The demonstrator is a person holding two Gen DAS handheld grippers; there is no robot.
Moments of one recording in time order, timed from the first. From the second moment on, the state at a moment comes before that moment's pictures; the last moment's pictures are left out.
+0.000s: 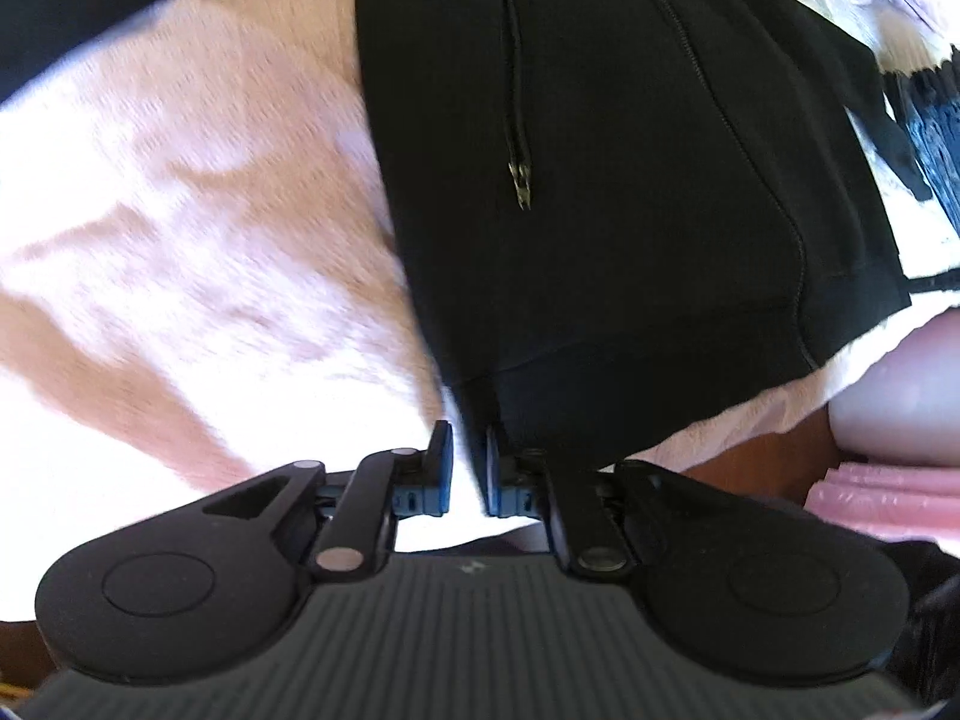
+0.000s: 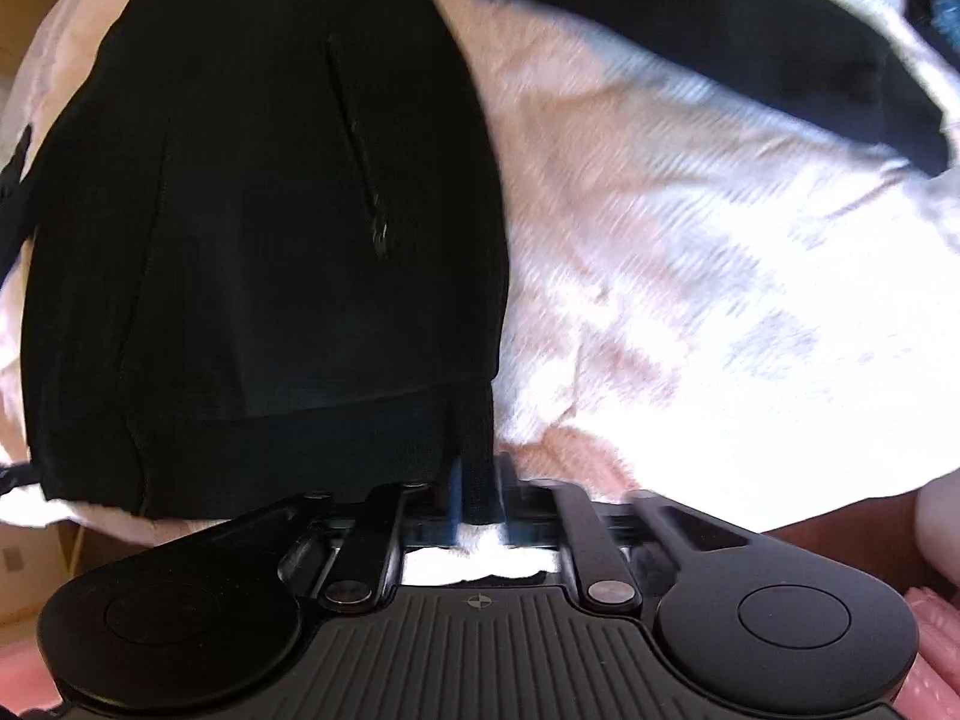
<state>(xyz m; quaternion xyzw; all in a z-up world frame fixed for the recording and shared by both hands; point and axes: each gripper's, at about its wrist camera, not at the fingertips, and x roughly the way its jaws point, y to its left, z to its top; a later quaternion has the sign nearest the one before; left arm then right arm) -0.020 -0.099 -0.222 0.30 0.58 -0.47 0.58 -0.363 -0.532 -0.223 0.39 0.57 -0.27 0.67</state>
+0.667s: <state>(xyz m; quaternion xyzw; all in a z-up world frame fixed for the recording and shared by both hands) -0.098 -0.305 -0.160 0.35 0.47 -0.53 0.61 -0.435 -0.708 -0.174 0.25 0.48 -0.39 0.75</state>
